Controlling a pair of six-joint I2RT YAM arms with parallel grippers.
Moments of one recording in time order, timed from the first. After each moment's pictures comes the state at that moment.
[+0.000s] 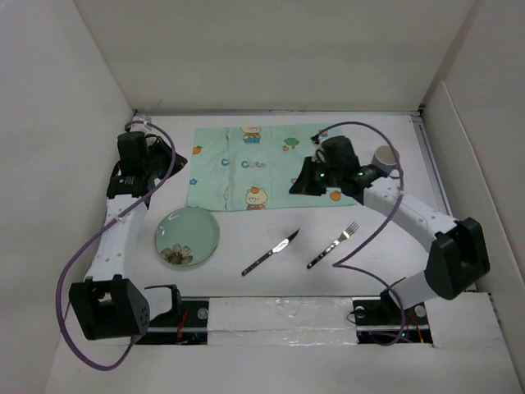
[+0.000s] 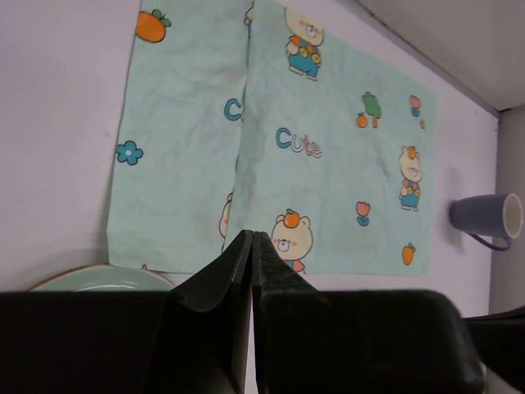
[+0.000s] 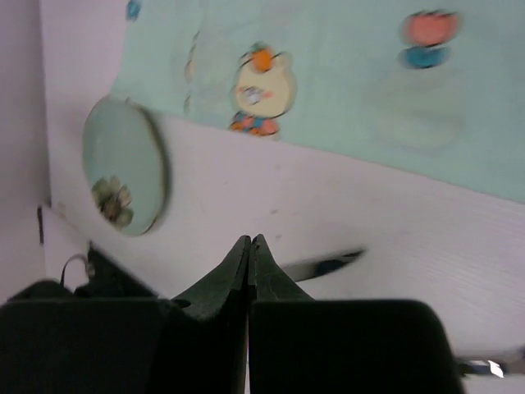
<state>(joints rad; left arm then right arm) 0.06 1.22 1.05 -0.39 0.25 -0.54 0.47 1.44 1.15 -0.40 -0.30 0.60</state>
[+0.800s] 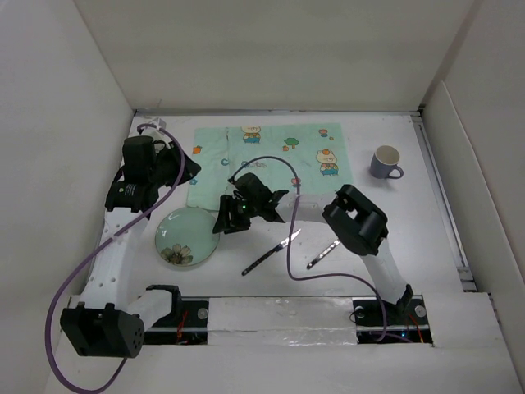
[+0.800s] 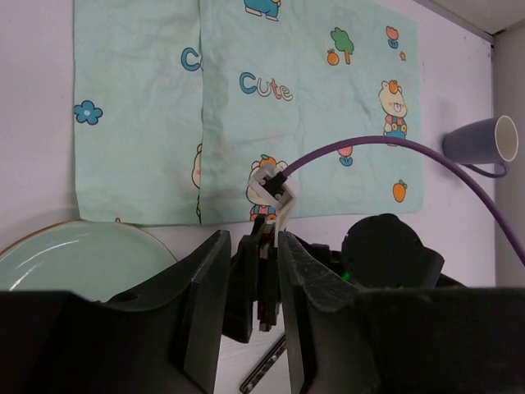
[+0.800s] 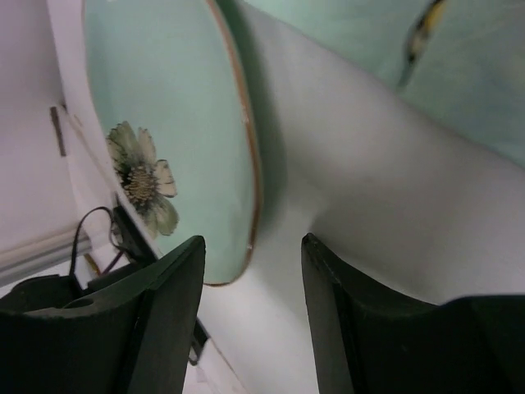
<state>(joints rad) -0.06 1.07 1.10 -0.58 0.26 -0.48 0.91 2.17 1.43 0.03 -0.43 0.85</state>
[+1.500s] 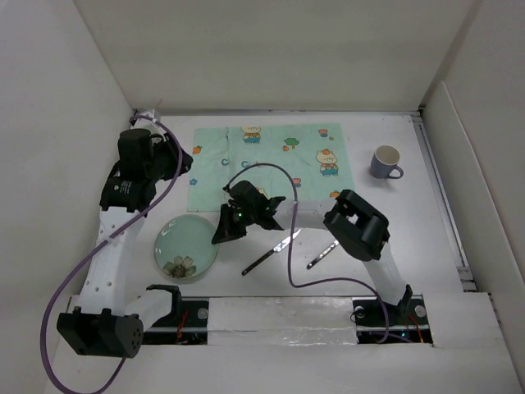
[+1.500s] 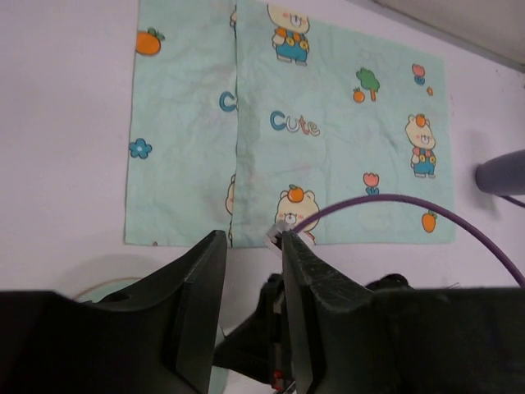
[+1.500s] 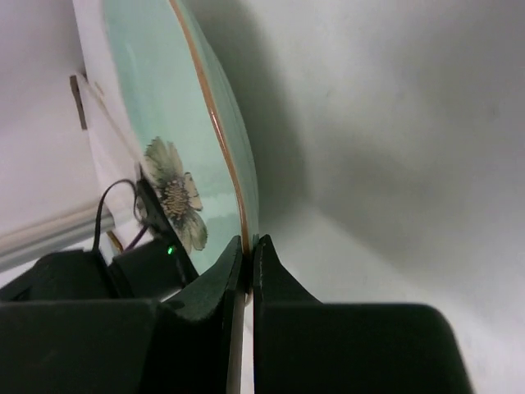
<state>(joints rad) -0.08 1.07 1.18 -0.62 0.14 -0.42 0.98 2.16 1.42 0.08 -0.45 0.96</state>
